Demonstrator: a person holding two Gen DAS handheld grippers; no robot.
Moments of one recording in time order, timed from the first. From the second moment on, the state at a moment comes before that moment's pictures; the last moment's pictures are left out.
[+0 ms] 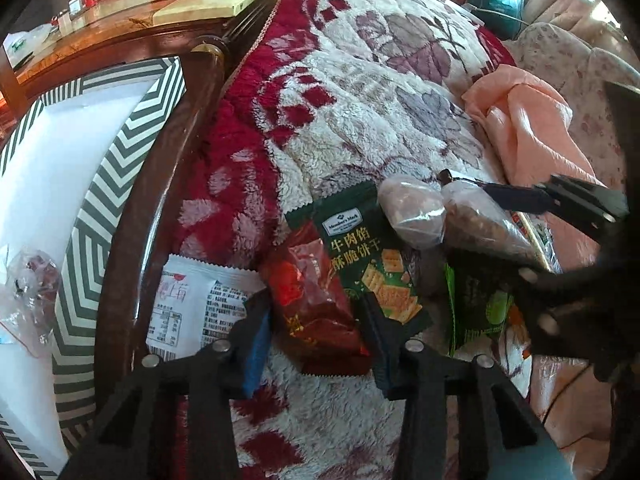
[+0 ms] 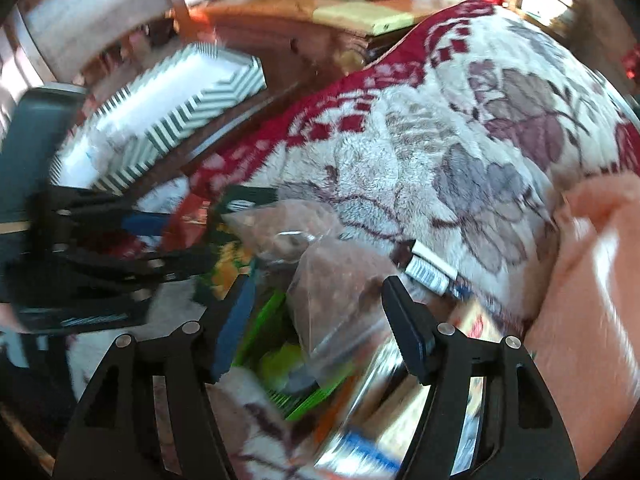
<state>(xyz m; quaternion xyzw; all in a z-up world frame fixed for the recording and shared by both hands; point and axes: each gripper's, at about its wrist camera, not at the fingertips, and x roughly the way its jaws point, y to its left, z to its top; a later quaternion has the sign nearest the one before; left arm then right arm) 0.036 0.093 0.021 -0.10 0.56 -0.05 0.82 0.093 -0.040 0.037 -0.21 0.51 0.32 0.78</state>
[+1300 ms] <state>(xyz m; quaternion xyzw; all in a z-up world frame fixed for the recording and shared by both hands) -0.012 0.119 0.082 -0.11 0.48 -0.03 0.87 0.043 -0.073 0.072 -0.01 0.47 0.32 0.82</state>
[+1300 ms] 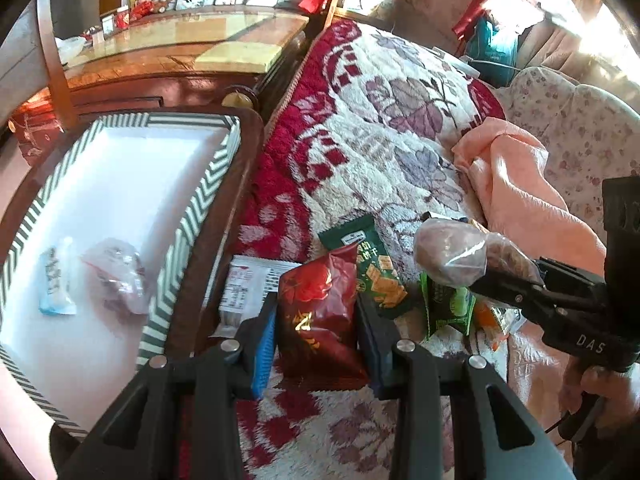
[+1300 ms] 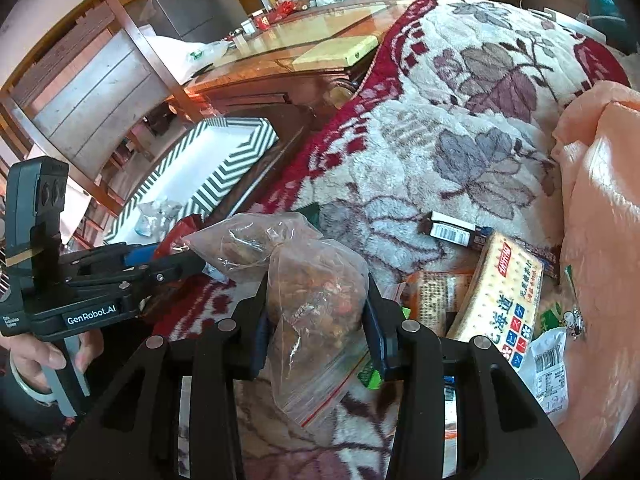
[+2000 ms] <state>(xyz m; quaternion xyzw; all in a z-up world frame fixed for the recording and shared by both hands) -0.042 0.184 0.110 -0.10 0.44 0.04 0.89 0.030 -0.001 0.100 -0.04 0.46 0.37 0.81</state>
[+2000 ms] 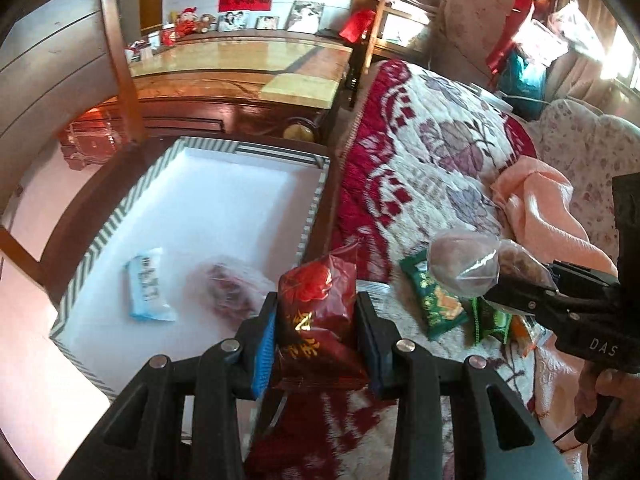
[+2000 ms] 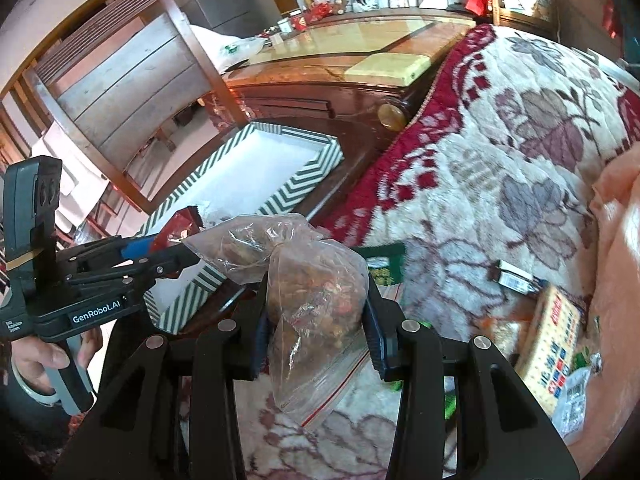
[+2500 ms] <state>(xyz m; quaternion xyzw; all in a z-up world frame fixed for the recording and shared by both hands) -0.057 0.242 0.106 -0.12 0.44 0.09 0.88 0.026 0.064 0.110 -0.08 0.46 0.40 0.79</state>
